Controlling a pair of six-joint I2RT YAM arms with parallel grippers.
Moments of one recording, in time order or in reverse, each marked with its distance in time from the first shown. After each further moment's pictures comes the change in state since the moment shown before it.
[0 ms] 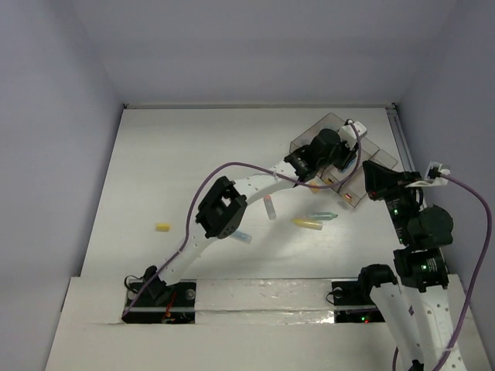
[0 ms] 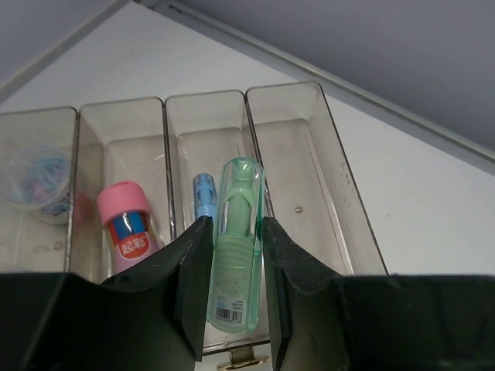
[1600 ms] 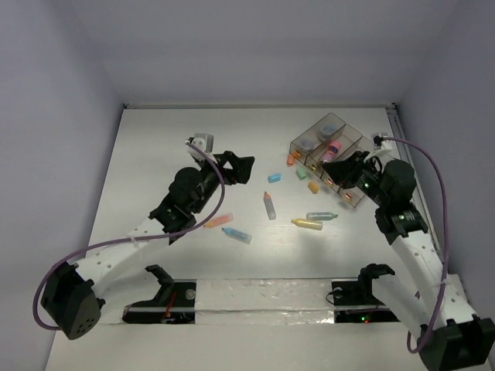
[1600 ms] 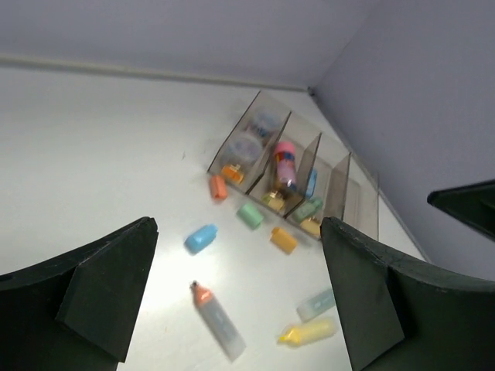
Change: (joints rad) left arm 0.253 -1.410 -1.479 0.307 -0.260 -0.420; right arm 0.033 0.393 0.027 0.038 -0.332 0.002
